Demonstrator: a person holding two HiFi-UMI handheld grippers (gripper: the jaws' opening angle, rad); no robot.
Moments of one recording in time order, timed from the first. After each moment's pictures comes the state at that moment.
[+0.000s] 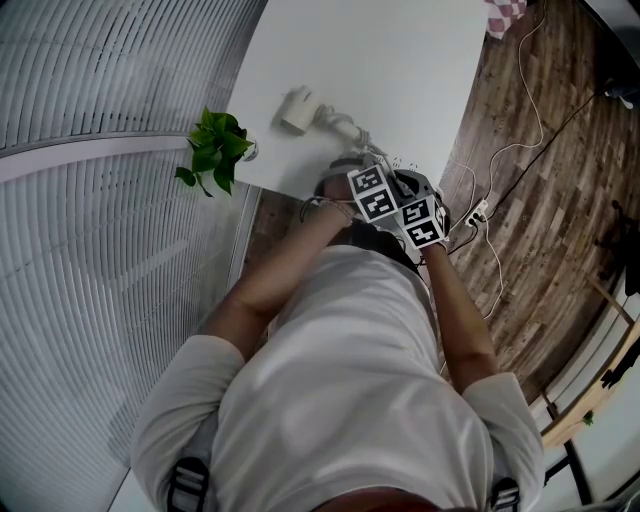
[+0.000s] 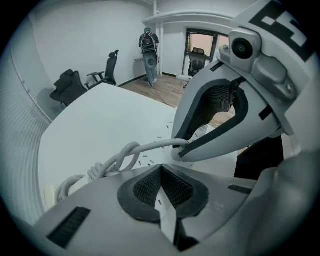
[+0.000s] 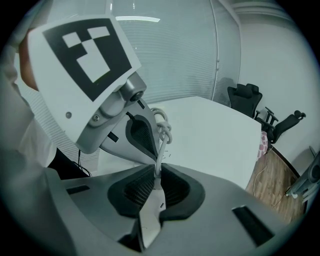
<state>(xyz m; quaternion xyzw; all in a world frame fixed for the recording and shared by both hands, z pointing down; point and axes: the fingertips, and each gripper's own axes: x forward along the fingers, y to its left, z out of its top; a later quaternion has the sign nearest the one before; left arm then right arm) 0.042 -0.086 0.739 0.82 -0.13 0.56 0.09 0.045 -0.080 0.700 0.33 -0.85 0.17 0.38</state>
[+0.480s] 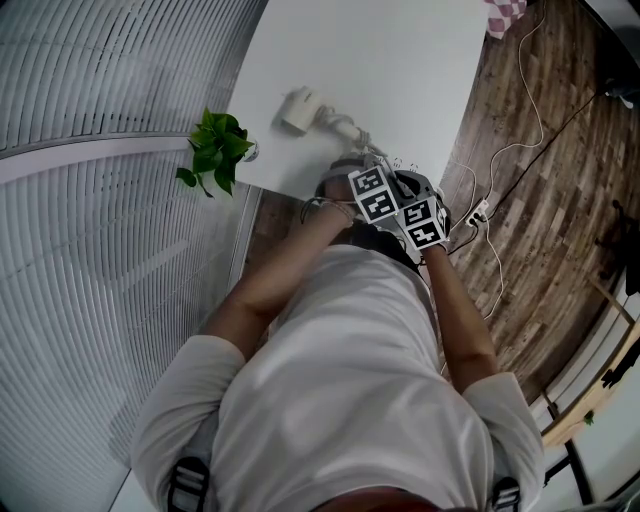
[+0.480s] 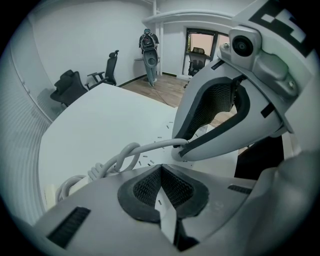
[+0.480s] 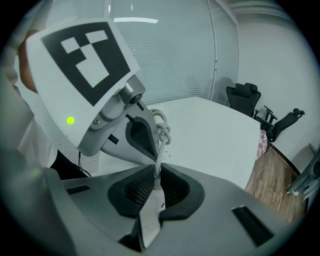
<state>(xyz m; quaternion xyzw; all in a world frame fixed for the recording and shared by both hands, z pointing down) 0.041 -0.085 0.740 0.82 -0.13 0.56 0.08 0.044 -0.080 0.698 0.34 -0.85 0.17 0.37</state>
